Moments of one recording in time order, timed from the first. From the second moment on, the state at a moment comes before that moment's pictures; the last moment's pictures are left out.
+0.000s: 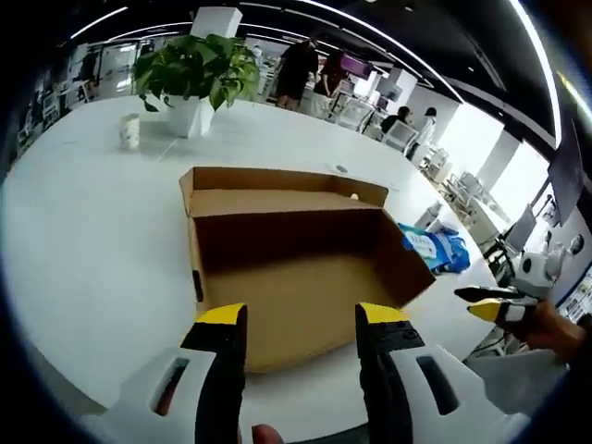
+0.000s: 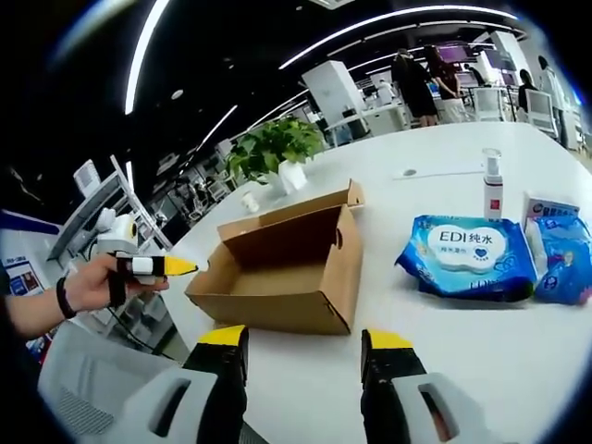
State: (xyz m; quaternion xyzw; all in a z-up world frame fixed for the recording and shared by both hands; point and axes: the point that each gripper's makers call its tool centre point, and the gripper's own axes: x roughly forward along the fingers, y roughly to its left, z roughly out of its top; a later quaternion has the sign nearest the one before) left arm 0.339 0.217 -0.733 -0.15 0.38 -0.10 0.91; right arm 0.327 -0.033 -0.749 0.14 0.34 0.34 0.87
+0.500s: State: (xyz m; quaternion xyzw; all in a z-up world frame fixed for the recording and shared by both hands) left arm 0.345 0.260 -0.755 -0.11 0.41 0.00 0.91; right arm 0.326 -0.028 -0.752 0.13 0.34 0.34 0.86
